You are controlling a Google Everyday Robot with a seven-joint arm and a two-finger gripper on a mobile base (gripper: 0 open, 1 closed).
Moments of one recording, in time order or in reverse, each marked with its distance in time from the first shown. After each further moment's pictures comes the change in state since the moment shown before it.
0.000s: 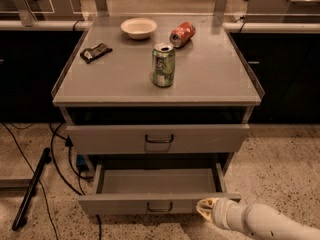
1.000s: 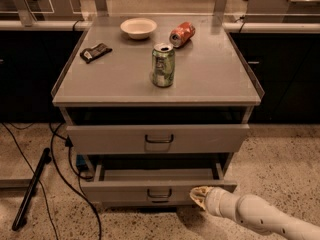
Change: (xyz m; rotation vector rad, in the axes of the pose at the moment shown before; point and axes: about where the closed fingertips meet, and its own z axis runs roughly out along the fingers) arm -0.010 -0.038 0.039 0.064 -0.092 0.023
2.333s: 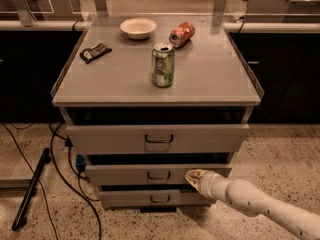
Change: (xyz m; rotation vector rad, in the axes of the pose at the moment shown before) arm -0.013 -0.063 0.044 0.105 -0.034 0.012
